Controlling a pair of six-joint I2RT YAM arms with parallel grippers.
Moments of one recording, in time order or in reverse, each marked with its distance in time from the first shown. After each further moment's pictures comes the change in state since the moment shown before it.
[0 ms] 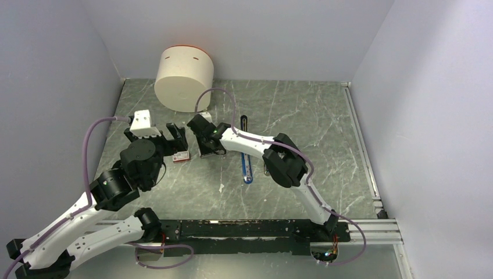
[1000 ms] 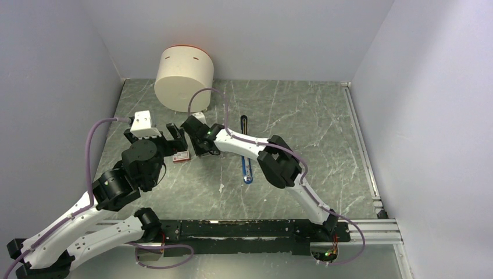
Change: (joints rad) left arm 0.000 -0.003 -0.014 0.001 -0.025 -0.001; right arm 0.025 0.072 0.108 -0.034 0.045 -0.042
